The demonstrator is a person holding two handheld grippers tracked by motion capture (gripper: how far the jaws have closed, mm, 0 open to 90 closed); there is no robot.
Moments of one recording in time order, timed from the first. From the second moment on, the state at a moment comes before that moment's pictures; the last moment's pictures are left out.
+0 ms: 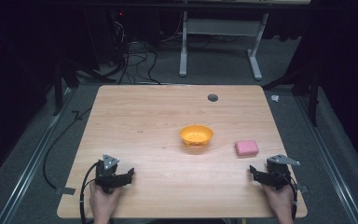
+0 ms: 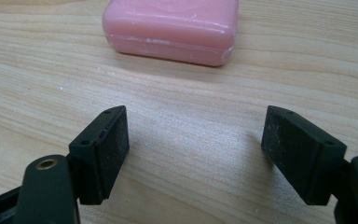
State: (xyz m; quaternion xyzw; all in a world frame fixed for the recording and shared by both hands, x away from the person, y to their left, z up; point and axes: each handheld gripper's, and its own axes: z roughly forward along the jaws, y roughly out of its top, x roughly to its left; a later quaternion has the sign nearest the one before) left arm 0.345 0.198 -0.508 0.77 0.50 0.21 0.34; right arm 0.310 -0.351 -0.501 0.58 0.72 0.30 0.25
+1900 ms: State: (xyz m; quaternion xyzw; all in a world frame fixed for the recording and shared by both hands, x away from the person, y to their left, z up) left arm 0.344 0.198 -0.508 0.76 0.51 0.21 0.34; right arm 0.337 -0.319 -0.470 0.60 0.68 0.32 0.28
